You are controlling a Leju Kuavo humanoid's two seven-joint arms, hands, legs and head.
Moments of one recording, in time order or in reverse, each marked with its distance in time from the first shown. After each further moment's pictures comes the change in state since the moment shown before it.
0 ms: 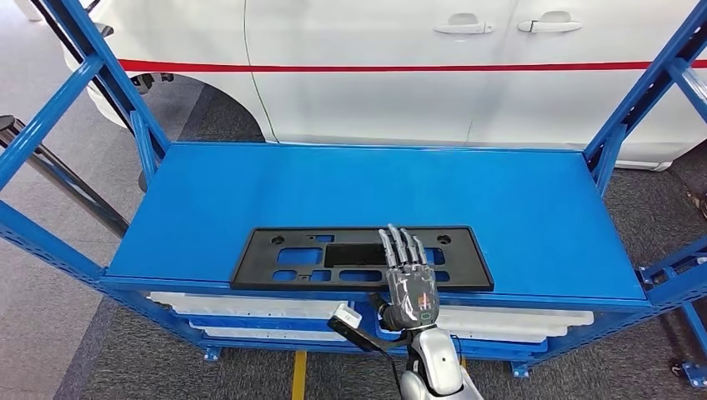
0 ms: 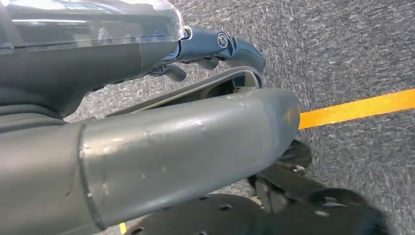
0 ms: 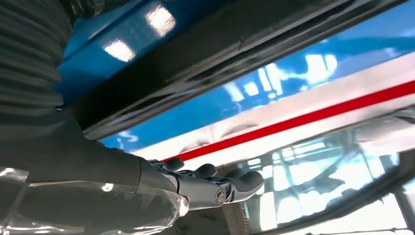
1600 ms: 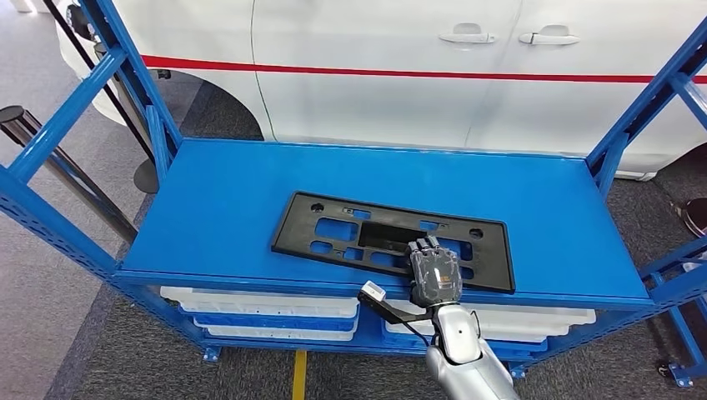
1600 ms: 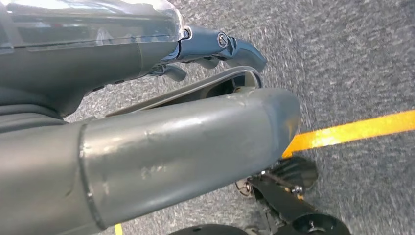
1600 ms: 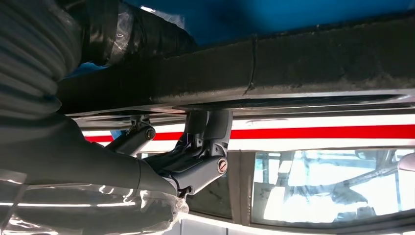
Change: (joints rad) left arm -0.004 0.002 0.000 0.000 -0.055 -0.012 -0.001; right arm -0.164 -0.096 -0.043 0.270 0.077 0.043 0.129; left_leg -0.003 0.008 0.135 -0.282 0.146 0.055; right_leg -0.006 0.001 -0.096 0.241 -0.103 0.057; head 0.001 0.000
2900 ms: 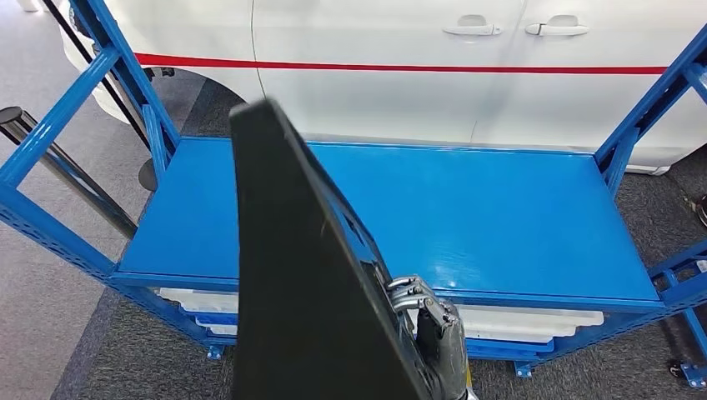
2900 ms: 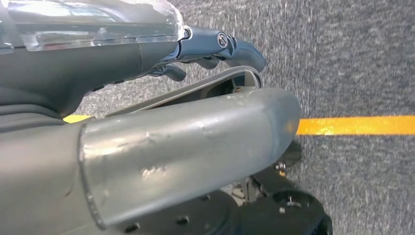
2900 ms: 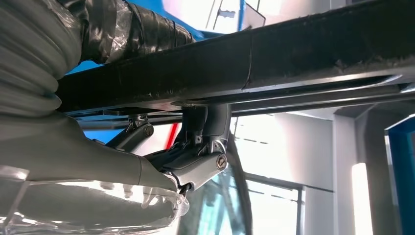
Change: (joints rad) left arm 0.005 -0.061 0.173 0.000 0.045 0.034 -0.006; right arm 0.488 -0.072 0.349 -1.063 -1.228 0.209 -0.669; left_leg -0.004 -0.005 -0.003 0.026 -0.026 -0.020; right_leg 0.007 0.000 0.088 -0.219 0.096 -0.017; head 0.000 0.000
